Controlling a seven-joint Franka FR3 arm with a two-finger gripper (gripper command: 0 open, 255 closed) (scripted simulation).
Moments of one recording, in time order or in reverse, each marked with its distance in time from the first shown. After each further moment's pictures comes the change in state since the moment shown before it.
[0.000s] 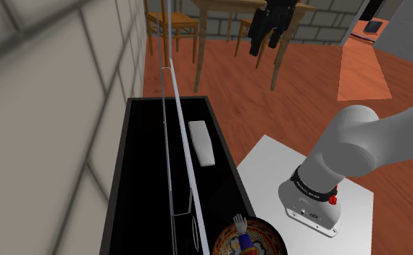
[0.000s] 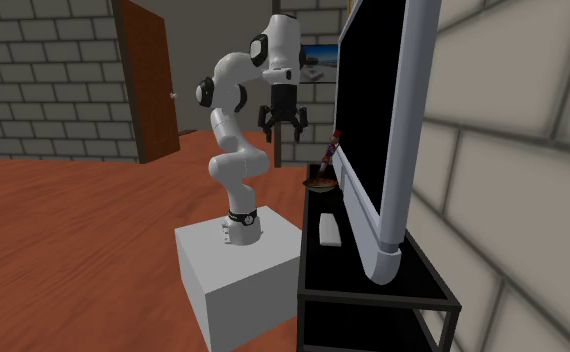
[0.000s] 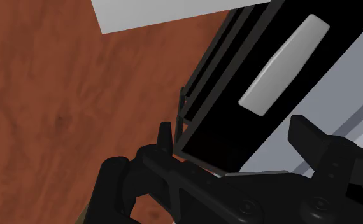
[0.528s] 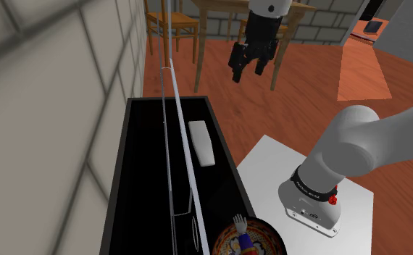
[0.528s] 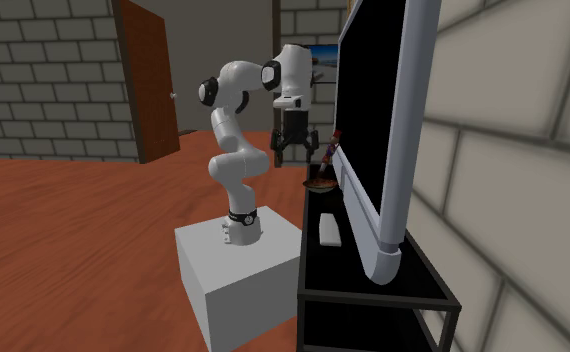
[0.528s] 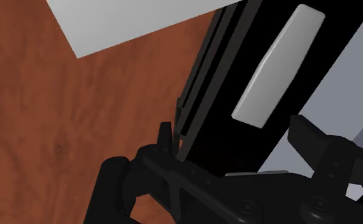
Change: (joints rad) arm -0.014 -0.004 0.094 -0.174 0.081 0.157 0.185
